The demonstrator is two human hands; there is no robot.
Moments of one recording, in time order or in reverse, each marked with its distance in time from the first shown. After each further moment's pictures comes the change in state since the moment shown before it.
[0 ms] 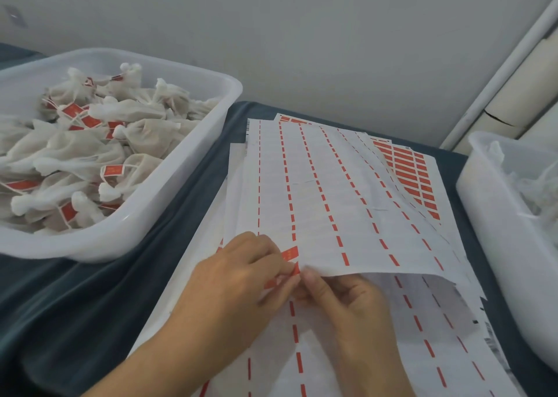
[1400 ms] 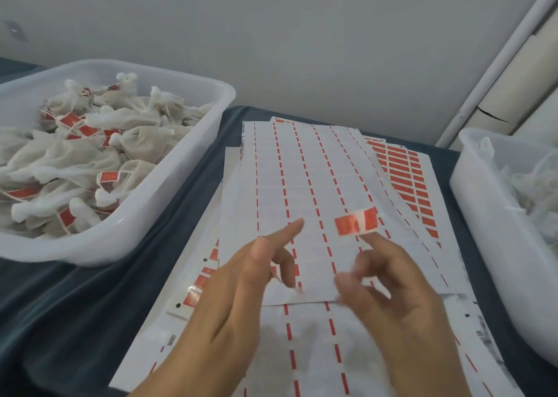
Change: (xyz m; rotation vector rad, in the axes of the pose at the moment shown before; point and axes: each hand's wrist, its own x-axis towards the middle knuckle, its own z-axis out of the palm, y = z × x) left_hand 0.008 0.036 -0.008 -0.730 -0.040 -0.421; right_hand -0.020 -0.039 -0.028 -0.104 0.045 -0.188
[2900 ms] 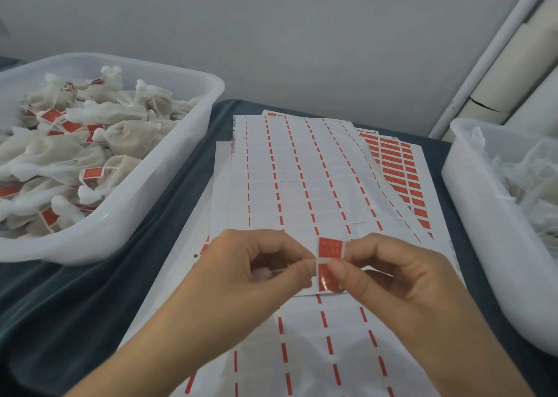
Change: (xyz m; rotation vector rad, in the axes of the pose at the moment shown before) left_hand 0.006 0.023 -0.007 -0.016 -0.178 -0.158; right_hand 0.011 -0.025 -0.019 -0.150 -0.273 -0.050
